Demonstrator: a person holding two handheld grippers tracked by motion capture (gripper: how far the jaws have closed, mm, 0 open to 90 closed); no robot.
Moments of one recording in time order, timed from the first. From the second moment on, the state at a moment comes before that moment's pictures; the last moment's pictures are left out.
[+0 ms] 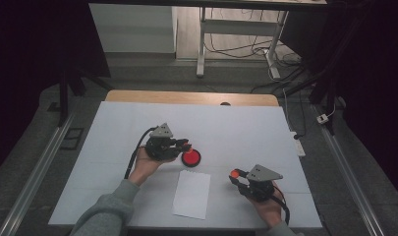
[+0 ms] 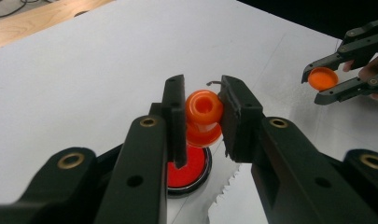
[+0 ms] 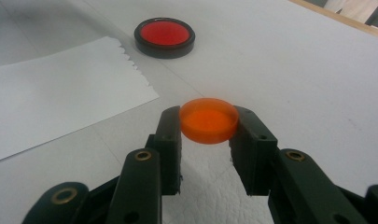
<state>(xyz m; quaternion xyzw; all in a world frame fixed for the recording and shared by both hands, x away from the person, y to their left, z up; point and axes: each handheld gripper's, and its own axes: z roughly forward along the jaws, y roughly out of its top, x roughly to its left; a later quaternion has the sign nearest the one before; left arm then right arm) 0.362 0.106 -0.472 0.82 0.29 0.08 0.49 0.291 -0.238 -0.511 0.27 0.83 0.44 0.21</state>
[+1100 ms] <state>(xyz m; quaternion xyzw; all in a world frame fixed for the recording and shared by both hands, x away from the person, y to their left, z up) 0.383 0.094 -0.503 0.84 0.30 0.06 0.46 0.290 -0.237 -0.512 0.26 0.83 0.43 0.22</state>
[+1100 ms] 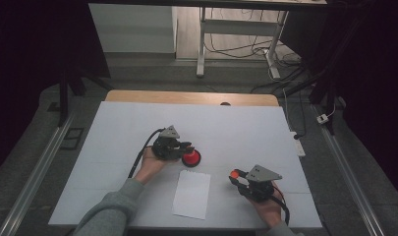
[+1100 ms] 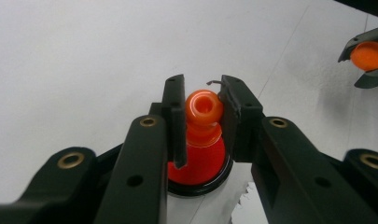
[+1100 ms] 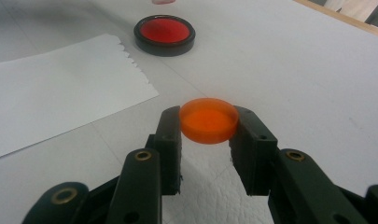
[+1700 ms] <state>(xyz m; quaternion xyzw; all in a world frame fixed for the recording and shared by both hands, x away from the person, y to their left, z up) 0.385 0.090 -0.513 0.84 0.30 0.06 0.44 0.290 -0.238 -0.512 0.27 0.83 0.43 0.22</state>
